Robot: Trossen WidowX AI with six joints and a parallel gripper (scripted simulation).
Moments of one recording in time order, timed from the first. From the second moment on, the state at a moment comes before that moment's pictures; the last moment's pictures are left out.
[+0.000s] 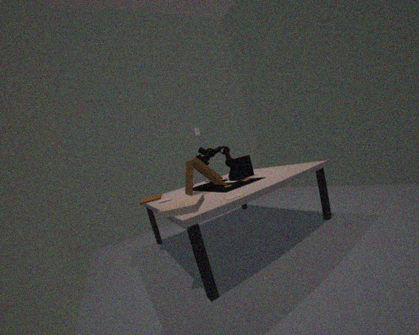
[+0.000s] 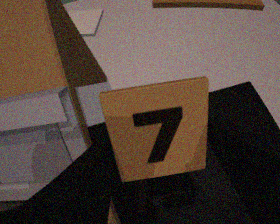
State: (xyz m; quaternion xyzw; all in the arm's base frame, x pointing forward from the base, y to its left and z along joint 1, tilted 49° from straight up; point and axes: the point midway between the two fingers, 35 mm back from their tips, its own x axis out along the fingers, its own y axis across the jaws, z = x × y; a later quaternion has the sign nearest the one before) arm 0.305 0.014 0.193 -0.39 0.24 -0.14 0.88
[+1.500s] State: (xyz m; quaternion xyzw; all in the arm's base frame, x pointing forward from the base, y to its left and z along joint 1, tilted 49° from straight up) arm 0.307 0.029 0.177 -0.39 0.24 -0.14 0.88
